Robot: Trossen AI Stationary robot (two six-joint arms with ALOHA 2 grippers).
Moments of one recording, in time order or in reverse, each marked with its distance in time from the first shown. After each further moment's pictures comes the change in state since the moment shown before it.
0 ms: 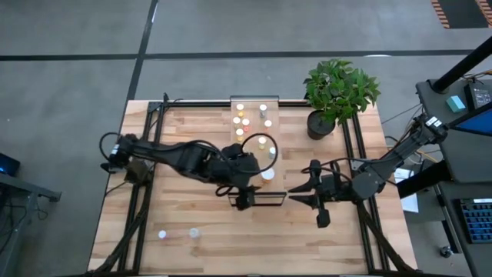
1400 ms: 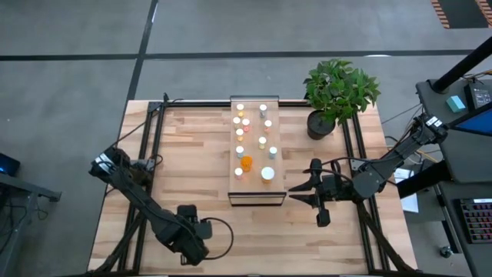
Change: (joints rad) left arm -0.481 -0.056 -0.685 0.001 0.258 -0.477; right arm -0.002 -0.007 0.000 -0.001 0.008 -0.052
